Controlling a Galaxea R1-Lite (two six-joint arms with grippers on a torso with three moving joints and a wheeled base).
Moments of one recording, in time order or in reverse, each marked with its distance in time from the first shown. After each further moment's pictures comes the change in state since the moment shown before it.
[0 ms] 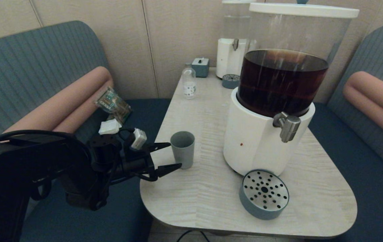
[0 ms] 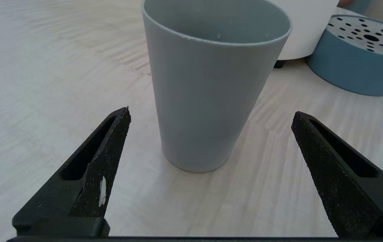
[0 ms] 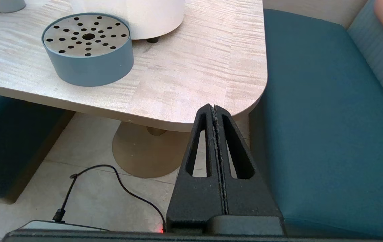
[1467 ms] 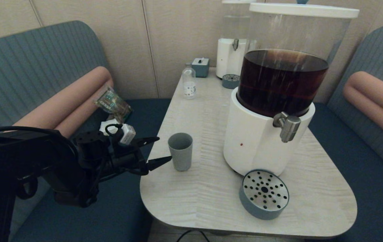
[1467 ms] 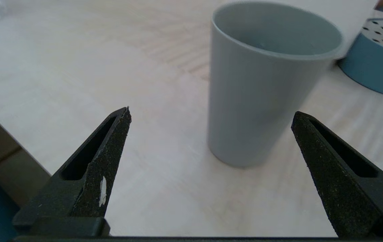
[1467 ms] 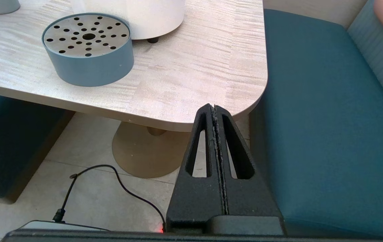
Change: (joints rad) left arm 0.073 -0.035 0.004 0.009 0.032 0.014; right arm 0.000 0.000 0.000 0.000 0.000 0.000
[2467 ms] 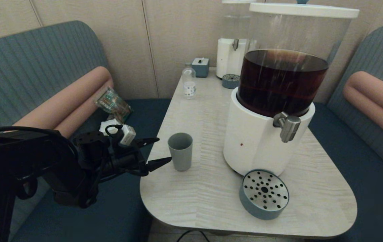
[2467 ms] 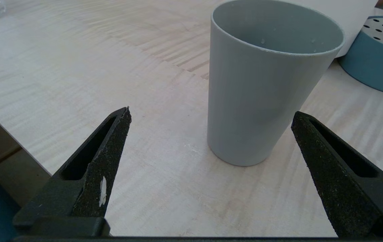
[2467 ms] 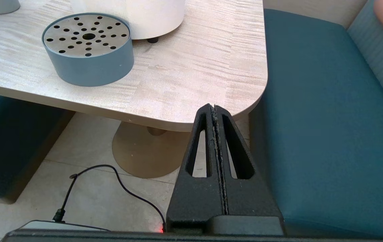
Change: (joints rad) left arm 0.000 -0.005 0.019 0.001 0.001 0.009; right arm 0.000 0.000 0.000 0.000 0.000 0.000
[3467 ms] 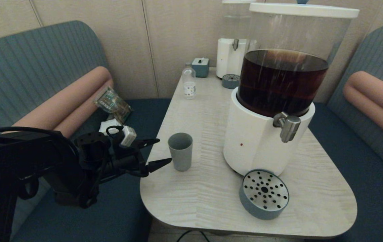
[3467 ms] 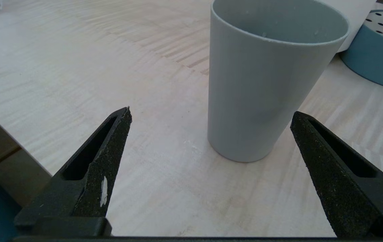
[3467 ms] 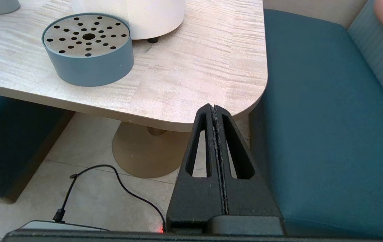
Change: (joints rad) left arm 0.000 0.011 -0.005 0.007 -0.005 0.015; right arm 0.000 0.000 0.000 0.000 0.000 0.000
